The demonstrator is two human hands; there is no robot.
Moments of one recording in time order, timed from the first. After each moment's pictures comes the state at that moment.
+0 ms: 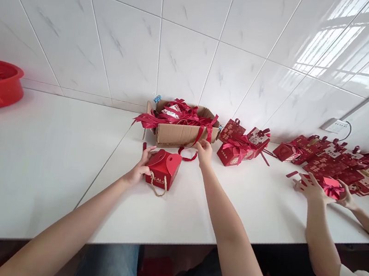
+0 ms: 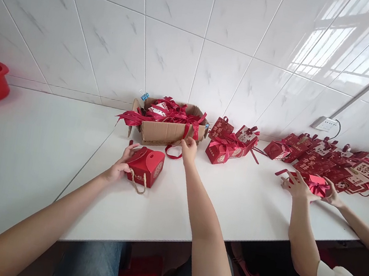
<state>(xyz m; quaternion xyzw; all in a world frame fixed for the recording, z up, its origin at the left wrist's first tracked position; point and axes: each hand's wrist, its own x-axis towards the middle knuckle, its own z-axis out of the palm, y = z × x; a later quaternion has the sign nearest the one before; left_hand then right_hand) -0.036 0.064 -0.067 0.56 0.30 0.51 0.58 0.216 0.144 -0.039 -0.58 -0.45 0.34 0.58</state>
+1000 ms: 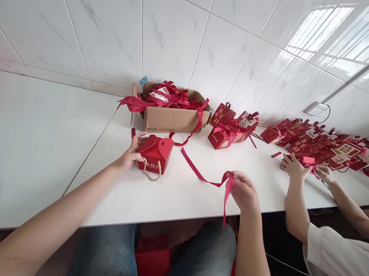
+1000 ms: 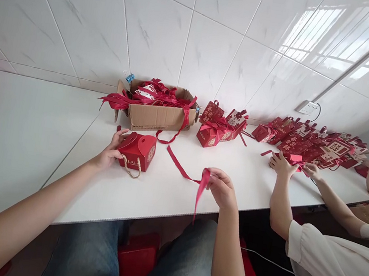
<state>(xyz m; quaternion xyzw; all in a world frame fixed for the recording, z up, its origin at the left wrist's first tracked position) -0.032 0.067 -0.069 0.59 0.31 0.49 0.57 0.345 -0.075 -0.019 -0.47 -0.47 0.48 0.58</state>
